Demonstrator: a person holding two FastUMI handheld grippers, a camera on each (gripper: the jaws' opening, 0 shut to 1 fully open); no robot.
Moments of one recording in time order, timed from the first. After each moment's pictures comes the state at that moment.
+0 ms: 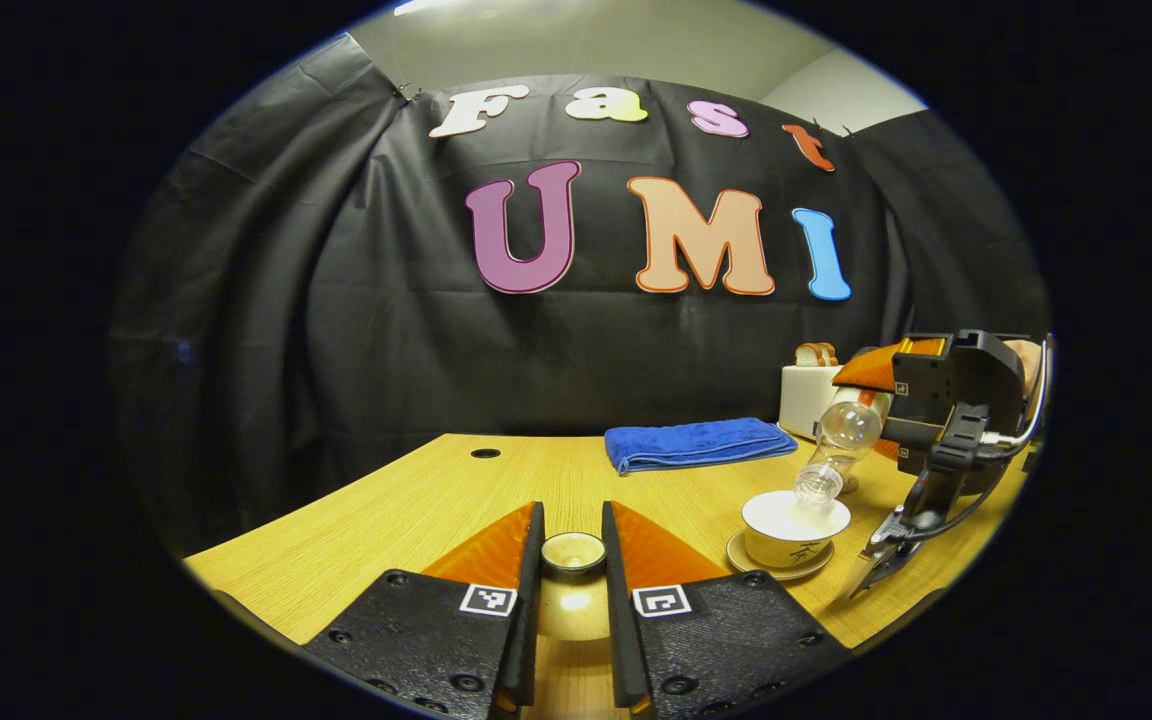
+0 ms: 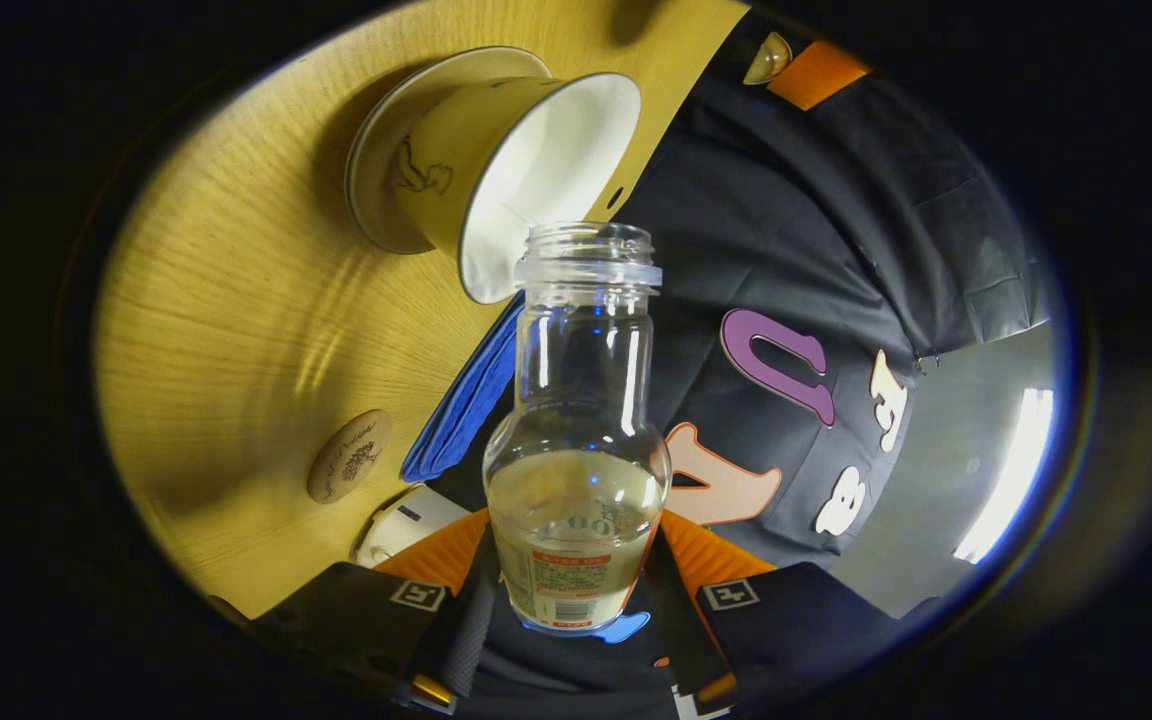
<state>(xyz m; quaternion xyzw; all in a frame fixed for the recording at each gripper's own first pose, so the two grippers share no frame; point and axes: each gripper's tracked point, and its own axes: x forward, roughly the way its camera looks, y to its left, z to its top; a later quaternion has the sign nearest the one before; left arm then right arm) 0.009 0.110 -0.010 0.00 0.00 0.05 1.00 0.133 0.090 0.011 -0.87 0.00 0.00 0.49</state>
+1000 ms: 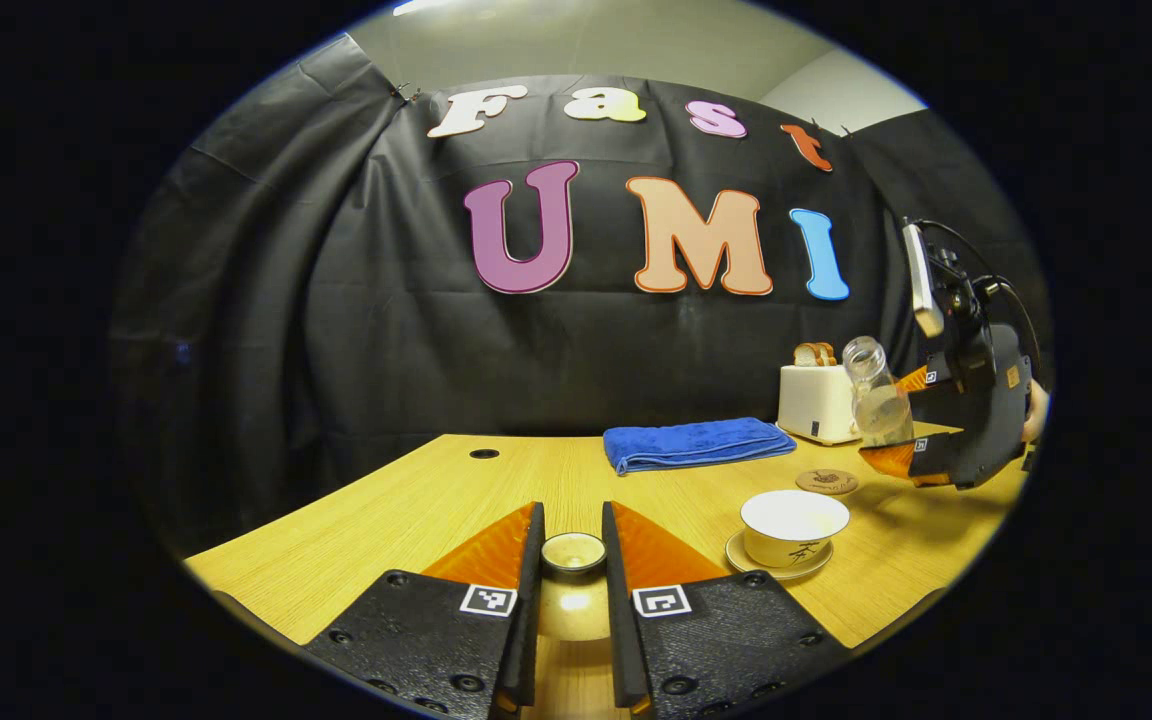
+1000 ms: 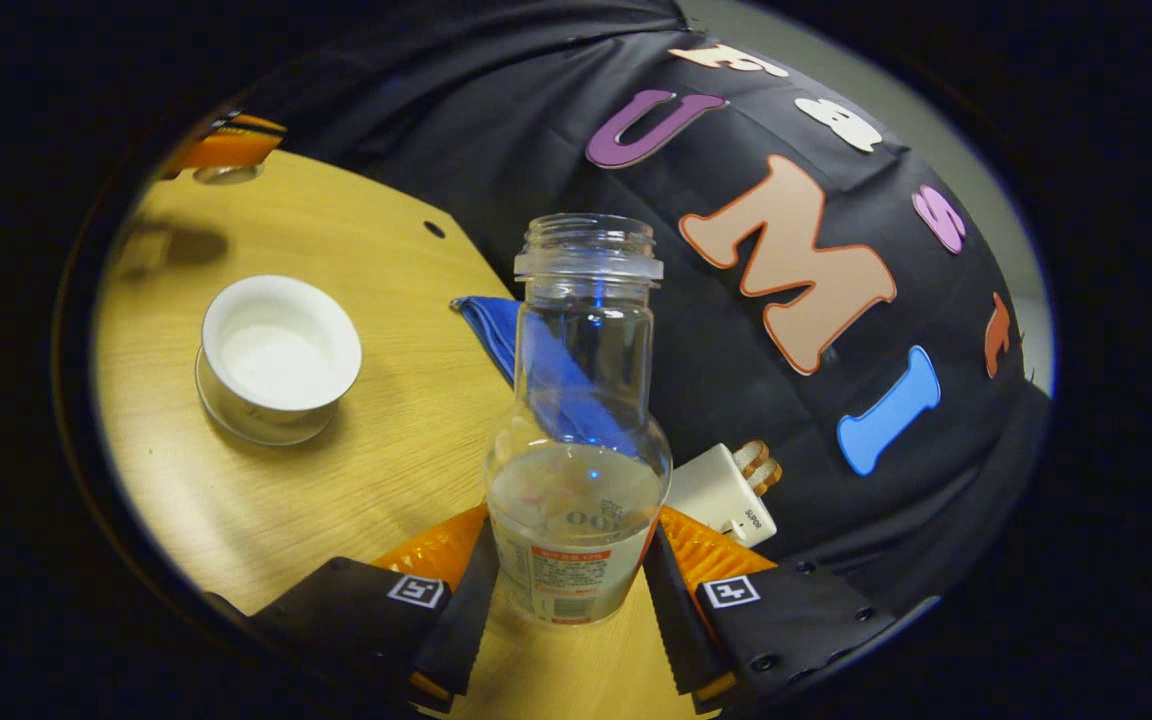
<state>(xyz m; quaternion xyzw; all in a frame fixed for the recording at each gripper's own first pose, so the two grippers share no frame) 0.011 0.112 -0.011 0.00 0.00 0.05 1.00 0.125 0.020 -0.001 -0.39 0.13 0.00 0.91</state>
